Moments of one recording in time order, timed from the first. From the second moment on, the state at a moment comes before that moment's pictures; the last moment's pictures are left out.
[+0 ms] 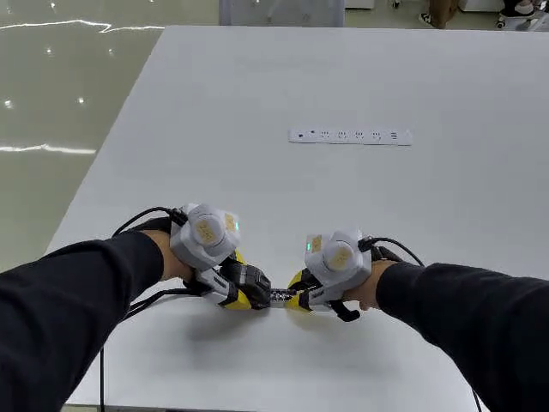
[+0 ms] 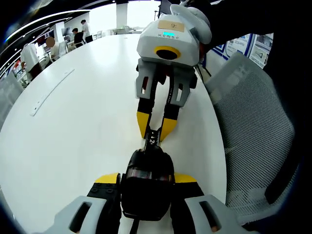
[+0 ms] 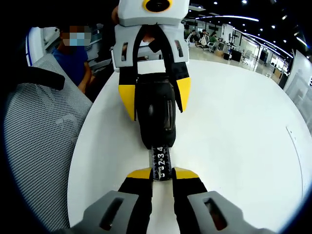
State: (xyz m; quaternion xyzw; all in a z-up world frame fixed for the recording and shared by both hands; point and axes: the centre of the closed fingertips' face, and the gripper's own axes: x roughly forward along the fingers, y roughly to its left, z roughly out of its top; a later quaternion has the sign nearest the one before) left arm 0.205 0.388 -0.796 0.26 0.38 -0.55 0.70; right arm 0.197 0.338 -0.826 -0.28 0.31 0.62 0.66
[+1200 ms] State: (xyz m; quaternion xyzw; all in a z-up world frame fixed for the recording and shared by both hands) left arm 0.206 0.386 -0.796 0.27 0.38 -0.55 0.69; right arm 0.198 0.304 -0.826 -0.28 0.33 0.61 0.67
